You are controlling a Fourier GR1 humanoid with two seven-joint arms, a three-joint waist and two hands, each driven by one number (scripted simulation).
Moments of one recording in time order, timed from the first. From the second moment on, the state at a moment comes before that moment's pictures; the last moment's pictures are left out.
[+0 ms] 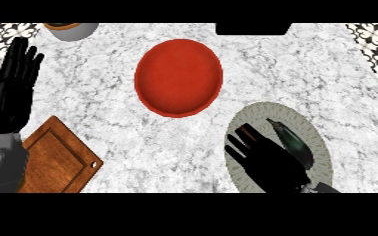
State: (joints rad) left arm -0.22 0.40 0.14 -1.49 0.24 0.10 -0.03; right arm -0.27 -0.58 0.77 -1.84 1.23 0.62 0.03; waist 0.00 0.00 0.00
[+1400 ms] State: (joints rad) left arm -0.24 0.34 0.20 -1.50 0.18 0.04 -0.01; right arm -0.26 -0.39 0.61 -1.43 1.53 0.41 -0.16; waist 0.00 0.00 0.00
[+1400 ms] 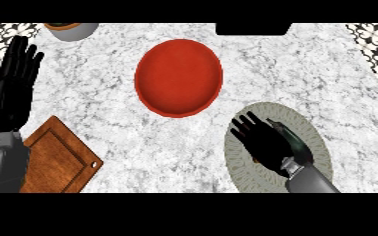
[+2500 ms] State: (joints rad) left arm -0.21 0.33 0.25 -1.52 0.16 0.05 -0.01; right arm -0.14 -0.37 -0.01 -1.34 1.27 0.28 -0.08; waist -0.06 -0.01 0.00
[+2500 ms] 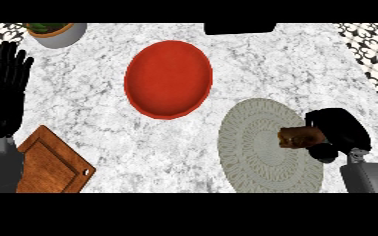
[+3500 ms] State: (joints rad) left arm -0.24 0.32 0.23 -1.50 0.15 0.02 -0.01; right arm -0.16 -0.37 -0.38 -2.00 0.80 0.55 0.10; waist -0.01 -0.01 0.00
